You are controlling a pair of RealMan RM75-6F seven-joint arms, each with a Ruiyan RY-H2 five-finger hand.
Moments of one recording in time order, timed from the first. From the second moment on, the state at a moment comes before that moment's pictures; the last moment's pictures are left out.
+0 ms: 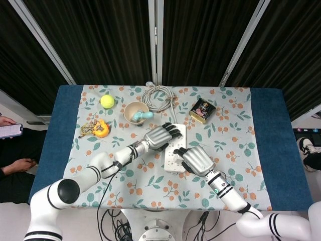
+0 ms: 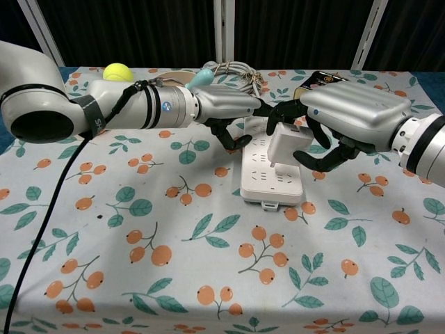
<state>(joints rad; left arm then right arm) -1.29 -1.92 0.01 -0.67 1.59 0.60 -0.51 0.63 -1.54 0.06 -1.59 -1.41 1.09 -0.37</state>
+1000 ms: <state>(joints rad) -1.03 -1.54 -0.12 -1.16 1.39 0.91 -0.19 0.60 -1.22 0.05 -1.83 -1.10 0.99 -0.51</state>
